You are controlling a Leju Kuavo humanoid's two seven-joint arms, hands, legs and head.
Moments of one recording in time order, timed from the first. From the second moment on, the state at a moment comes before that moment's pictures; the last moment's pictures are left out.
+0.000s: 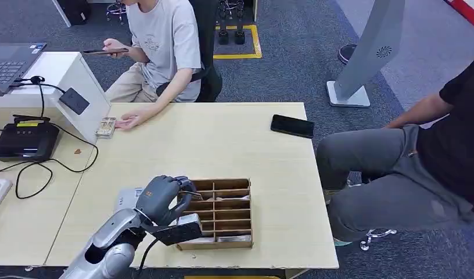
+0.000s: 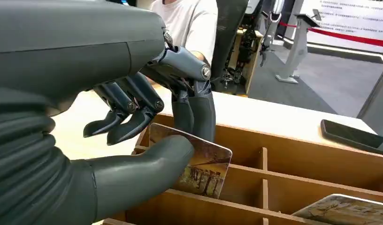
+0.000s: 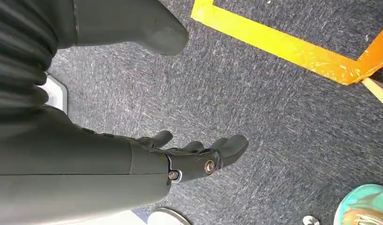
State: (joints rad) left arm -0.16 0.26 -0.67 -1.63 -0.83 0.01 -0.04; right arm 0.00 0.10 -0.96 -0.32 1.51 -0.24 -0.21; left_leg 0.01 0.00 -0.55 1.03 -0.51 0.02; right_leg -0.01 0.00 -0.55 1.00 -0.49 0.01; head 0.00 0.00
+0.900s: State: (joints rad) left arm -0.26 0.41 -0.41 -1.96 -0.55 0.03 -0.17; right arm 0.00 0.10 -0.99 -0.31 1.51 -0.25 -0.25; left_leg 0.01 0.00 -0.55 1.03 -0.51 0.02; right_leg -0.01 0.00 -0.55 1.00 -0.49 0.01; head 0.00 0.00
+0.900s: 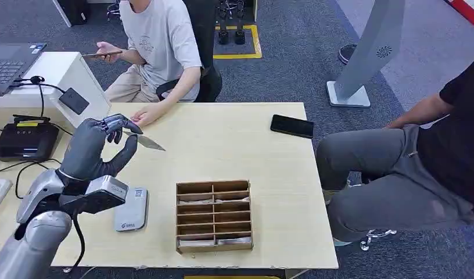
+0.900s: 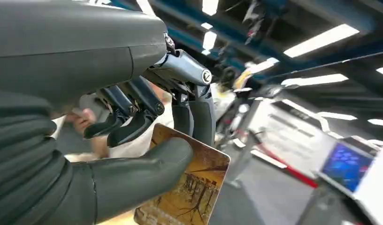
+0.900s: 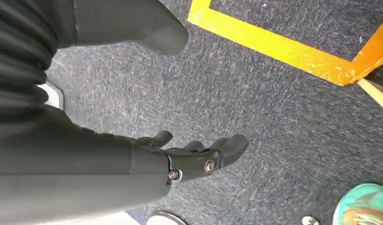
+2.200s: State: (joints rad) left arm -0.37 0.35 -0.39 -1.66 -1.02 0.20 0.10; right arm -0.02 0.10 -1.01 -0.28 1.51 -0.27 -0.23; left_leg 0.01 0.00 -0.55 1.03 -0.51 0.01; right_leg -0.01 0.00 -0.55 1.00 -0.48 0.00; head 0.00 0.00
